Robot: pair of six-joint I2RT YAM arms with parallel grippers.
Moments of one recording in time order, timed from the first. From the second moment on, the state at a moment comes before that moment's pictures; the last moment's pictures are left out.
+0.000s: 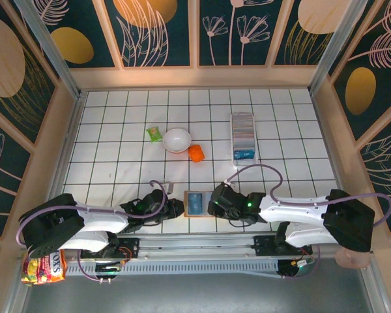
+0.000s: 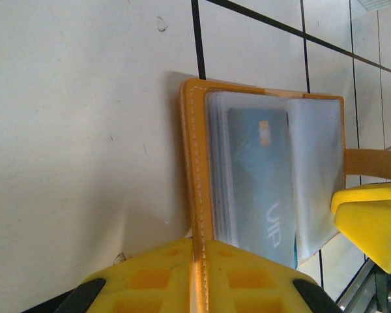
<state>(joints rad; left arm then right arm) -1.03 1.29 0.18 0.41 0.05 -1.11 1.15 1.22 0.46 -0.27 0.10 1.22</state>
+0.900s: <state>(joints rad) -1.03 1.29 0.18 0.41 0.05 -1.13 1.19 1.38 0.53 -0.03 0.07 1.23</state>
